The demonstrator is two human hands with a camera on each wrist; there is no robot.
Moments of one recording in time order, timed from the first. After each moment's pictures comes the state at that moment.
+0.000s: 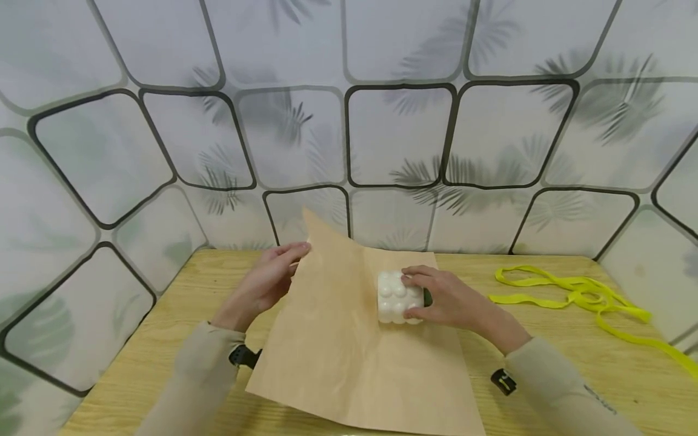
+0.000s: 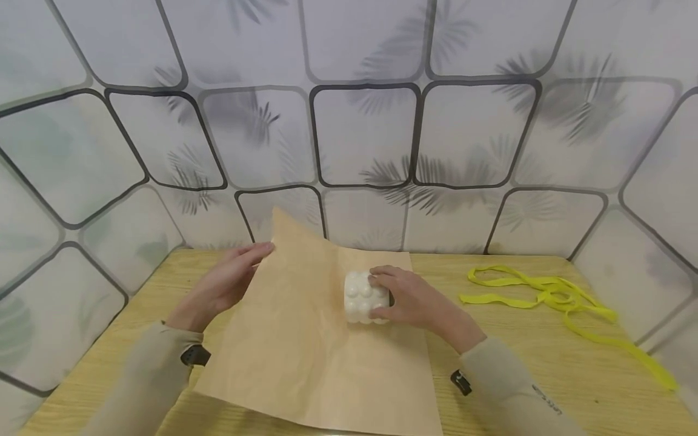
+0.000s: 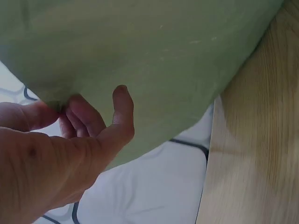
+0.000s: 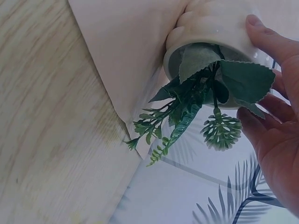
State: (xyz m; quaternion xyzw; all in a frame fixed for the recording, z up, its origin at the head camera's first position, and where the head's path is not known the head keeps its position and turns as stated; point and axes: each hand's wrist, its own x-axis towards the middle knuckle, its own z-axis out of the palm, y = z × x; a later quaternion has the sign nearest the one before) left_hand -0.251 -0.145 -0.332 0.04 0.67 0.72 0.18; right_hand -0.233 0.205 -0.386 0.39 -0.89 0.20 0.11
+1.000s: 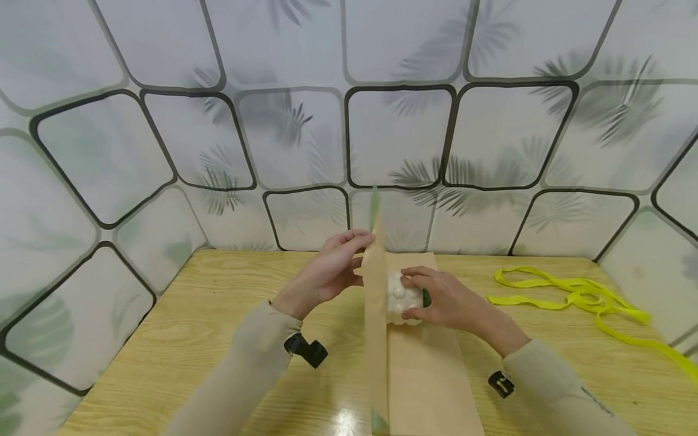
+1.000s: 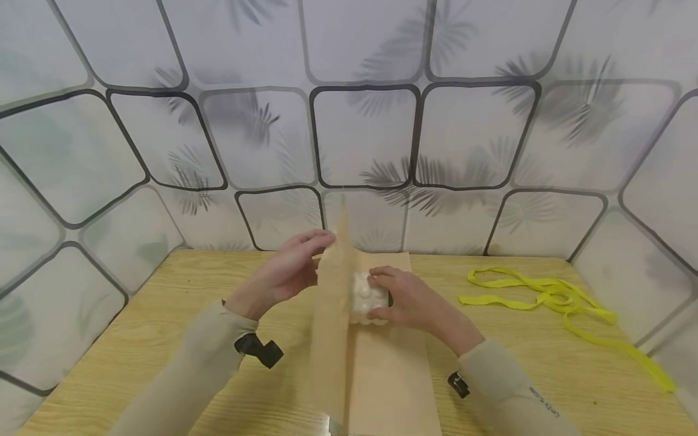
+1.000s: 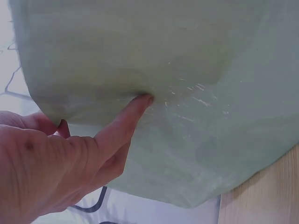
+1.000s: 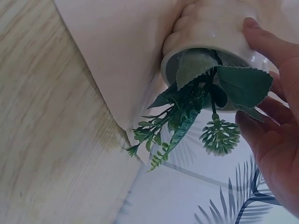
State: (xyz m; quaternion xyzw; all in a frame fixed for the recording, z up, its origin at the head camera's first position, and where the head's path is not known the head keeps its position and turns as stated) left_hand -0.246 -0.043 -0.306 0.08 0.60 0.76 0.23; right_hand -0.233 0.203 -0.385 0.38 -0.89 0.21 0.11
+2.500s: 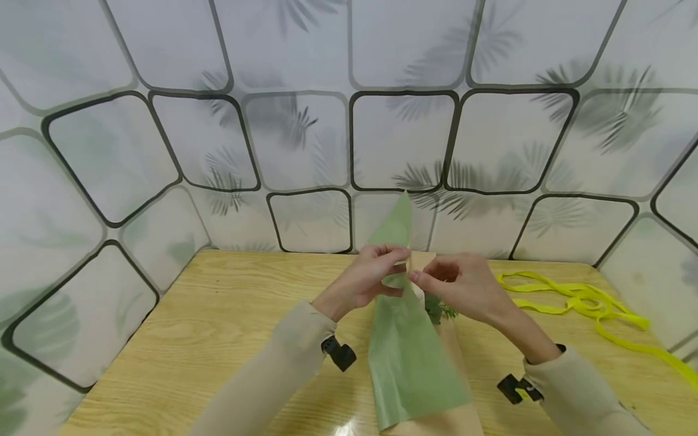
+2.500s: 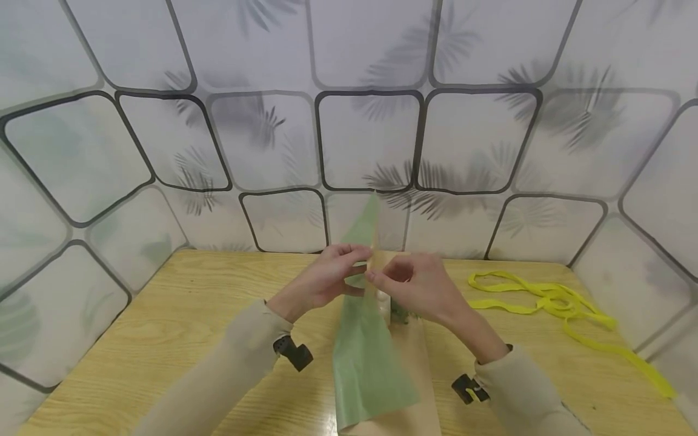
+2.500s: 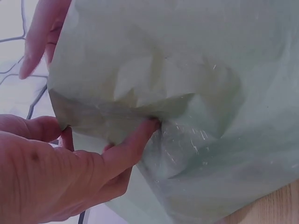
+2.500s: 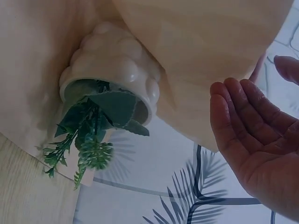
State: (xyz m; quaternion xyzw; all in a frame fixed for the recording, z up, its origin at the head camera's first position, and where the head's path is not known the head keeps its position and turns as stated) left_hand -0.246 0.004 -0.323 0.08 0.65 0.72 0.24; right_hand -0.192 0.199 -0.317 0.17 -0.91 0.38 0.06
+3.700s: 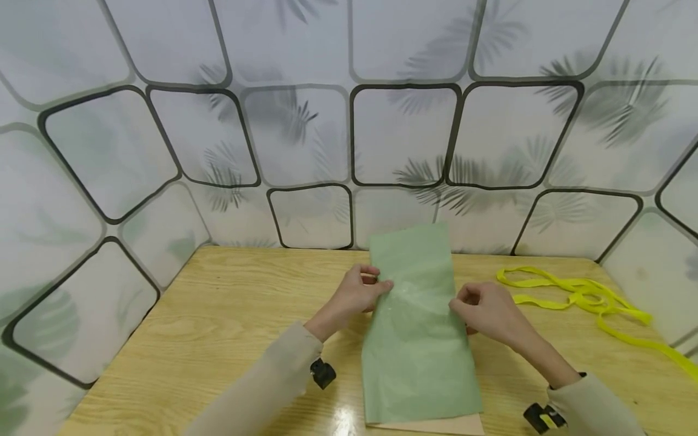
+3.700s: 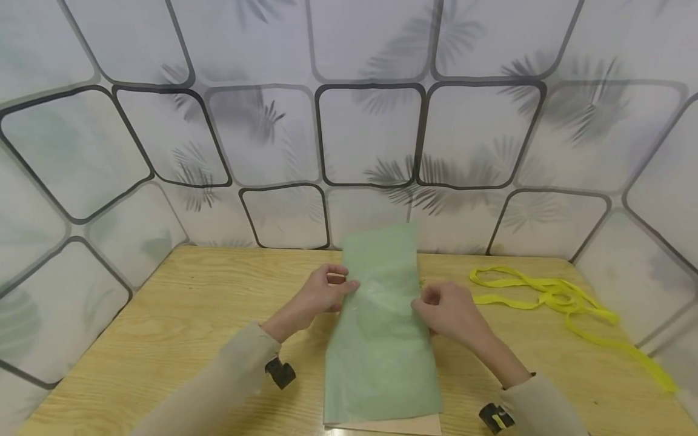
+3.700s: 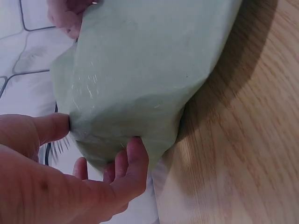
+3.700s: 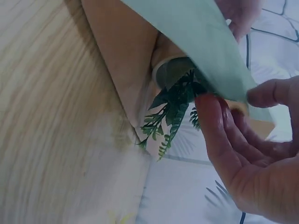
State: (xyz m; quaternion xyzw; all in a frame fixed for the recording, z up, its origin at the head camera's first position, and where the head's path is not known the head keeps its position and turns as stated) left_hand -0.236 -0.022 -0.381 0.02 0.78 0.60 0.15; right_hand -0.183 0.237 -0.369 0.04 -0.91 0.41 -0.03
